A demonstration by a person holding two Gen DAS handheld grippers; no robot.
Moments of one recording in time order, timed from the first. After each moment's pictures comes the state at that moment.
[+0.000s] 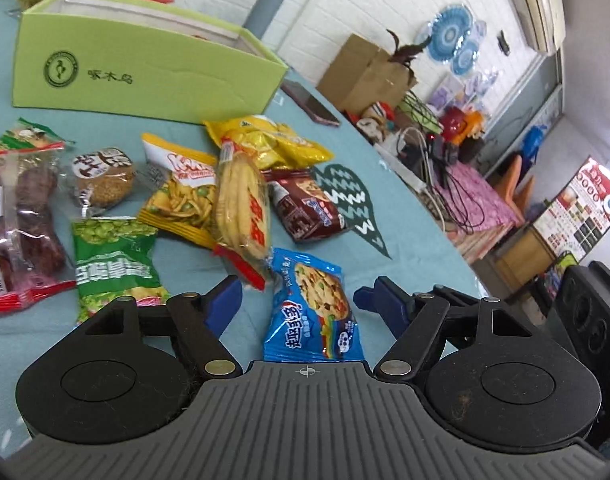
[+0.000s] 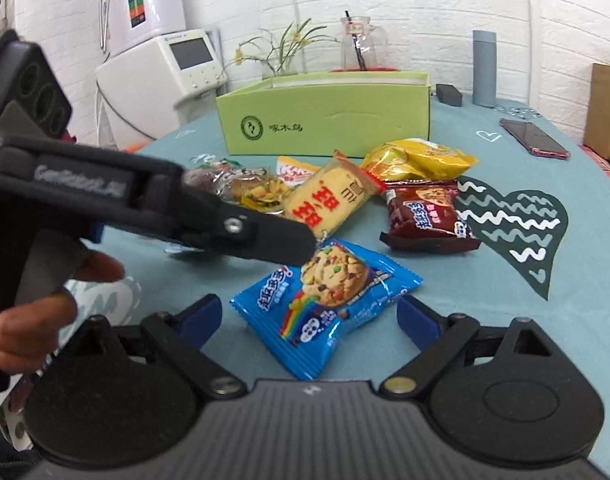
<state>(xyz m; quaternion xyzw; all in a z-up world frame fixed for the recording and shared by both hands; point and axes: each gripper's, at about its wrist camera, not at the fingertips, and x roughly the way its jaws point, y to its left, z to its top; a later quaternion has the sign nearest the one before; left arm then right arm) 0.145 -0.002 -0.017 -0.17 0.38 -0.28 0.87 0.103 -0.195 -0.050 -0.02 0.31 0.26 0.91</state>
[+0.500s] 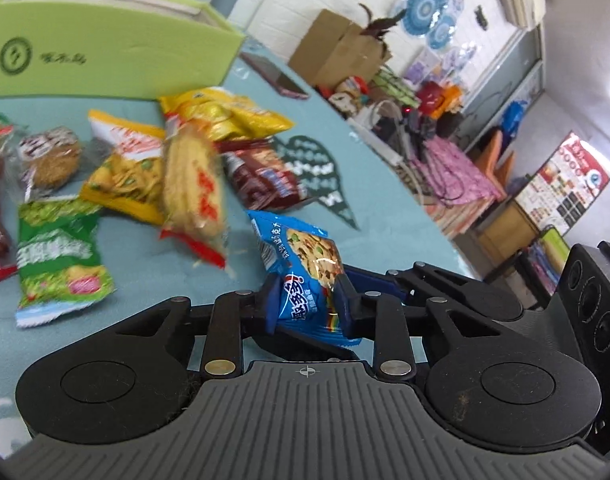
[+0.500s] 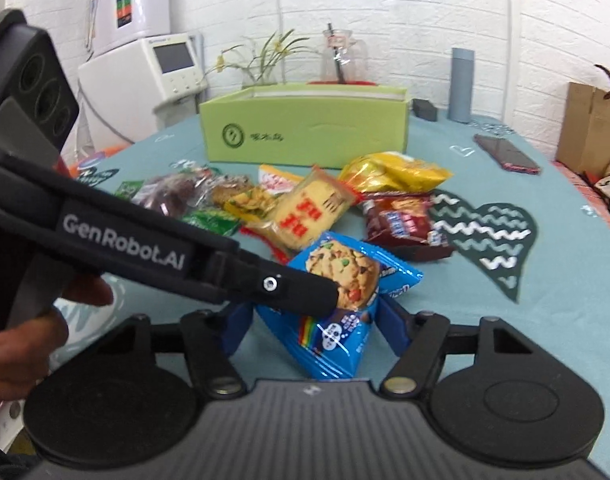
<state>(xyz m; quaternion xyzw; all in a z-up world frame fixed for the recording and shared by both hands) 0.139 -0.026 -0.017 -0.15 0.39 -0.32 0.85 0.092 -0.196 -0.042 -0.05 0.29 0.21 0.93</state>
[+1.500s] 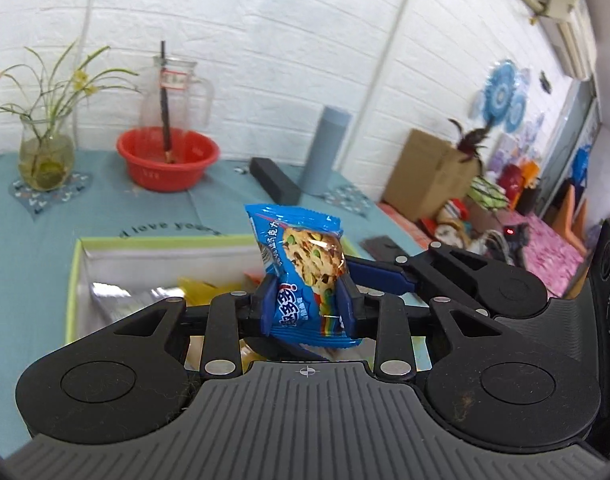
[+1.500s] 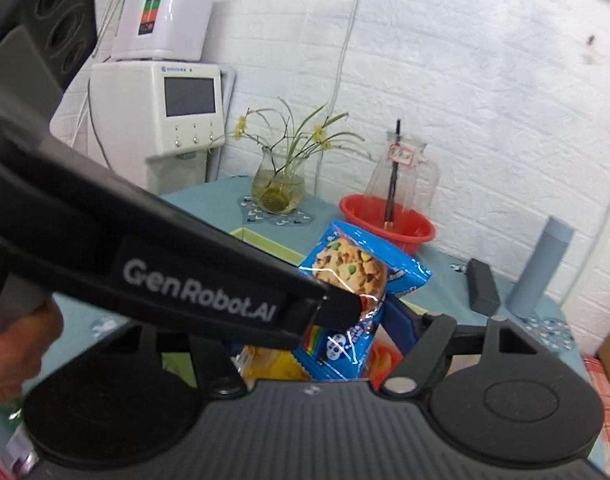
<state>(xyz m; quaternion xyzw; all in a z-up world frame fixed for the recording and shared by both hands) 0.370 0.070 0.085 -0.10 0.29 -0.20 0.93 0.356 -0.052 0.044 -0.16 0.20 0.29 0.92</state>
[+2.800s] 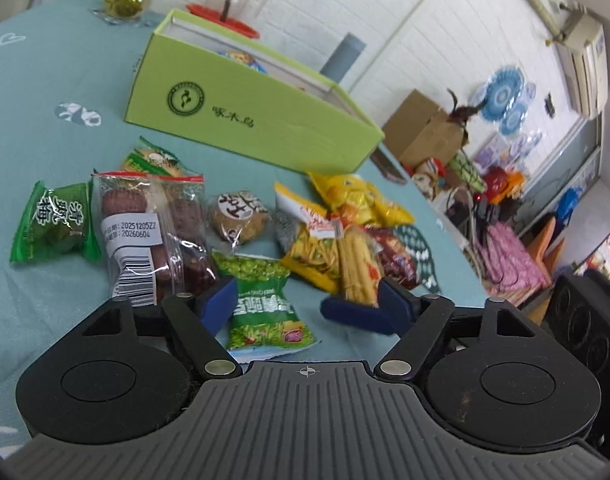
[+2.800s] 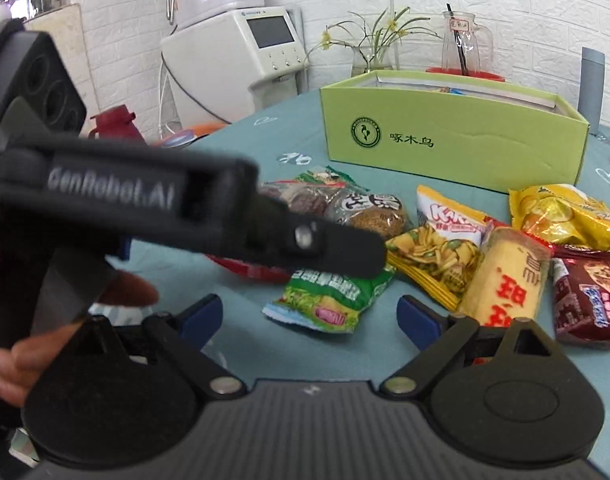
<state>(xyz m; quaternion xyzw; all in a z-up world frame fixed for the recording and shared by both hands) 0.147 0.078 -0.014 -0.22 0.35 -0.19 0.89 0.139 -0.091 -0.054 -0.05 0.31 0.36 0.88</state>
